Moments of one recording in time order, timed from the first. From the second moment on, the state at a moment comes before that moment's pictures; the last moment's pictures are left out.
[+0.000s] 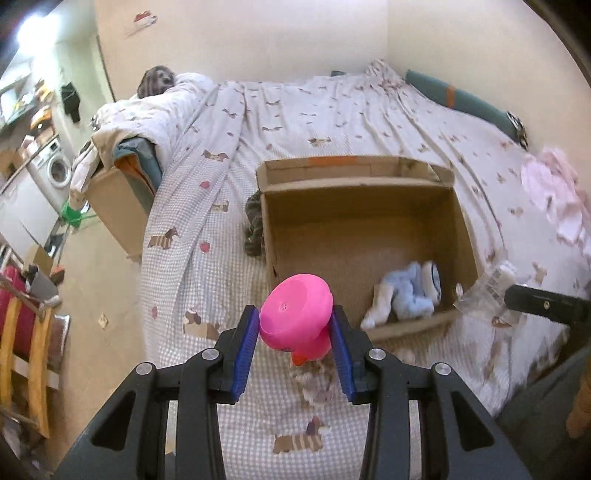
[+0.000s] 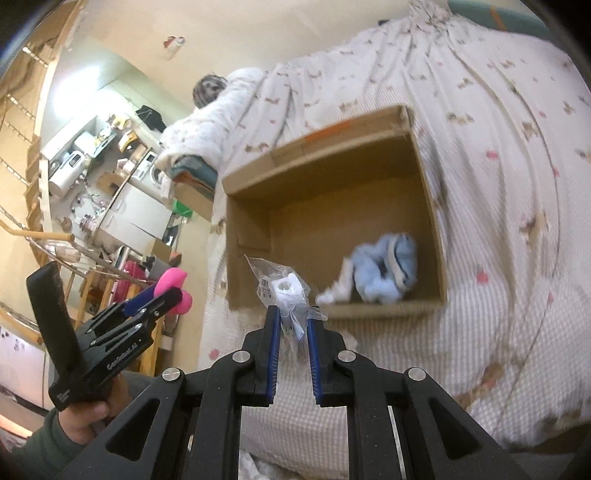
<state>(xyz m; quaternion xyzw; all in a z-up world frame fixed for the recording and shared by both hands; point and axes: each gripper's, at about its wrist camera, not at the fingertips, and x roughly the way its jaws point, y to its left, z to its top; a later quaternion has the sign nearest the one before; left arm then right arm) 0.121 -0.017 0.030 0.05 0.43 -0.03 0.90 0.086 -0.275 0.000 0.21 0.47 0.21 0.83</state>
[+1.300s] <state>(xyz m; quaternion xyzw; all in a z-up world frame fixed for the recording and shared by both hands) 0.199 -0.022 -0.058 0.00 0.45 -0.03 0.89 0.163 -0.246 -0.070 0.17 0.49 0.20 0.83</state>
